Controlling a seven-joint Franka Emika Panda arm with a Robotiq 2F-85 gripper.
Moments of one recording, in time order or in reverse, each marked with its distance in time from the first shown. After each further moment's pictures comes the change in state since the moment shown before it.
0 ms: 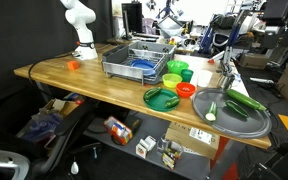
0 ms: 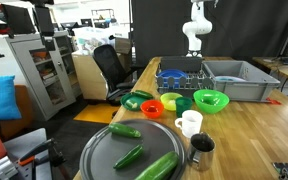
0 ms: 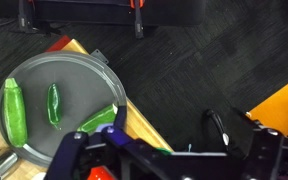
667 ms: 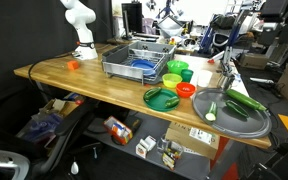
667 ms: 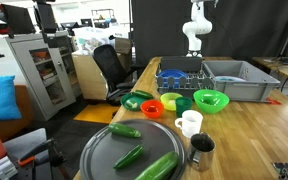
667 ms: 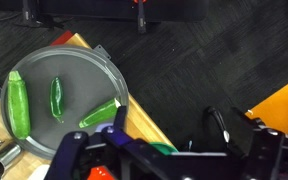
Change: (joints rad) arm -0.002 0.007 0.000 0.019 -0.019 0.001 -0.004
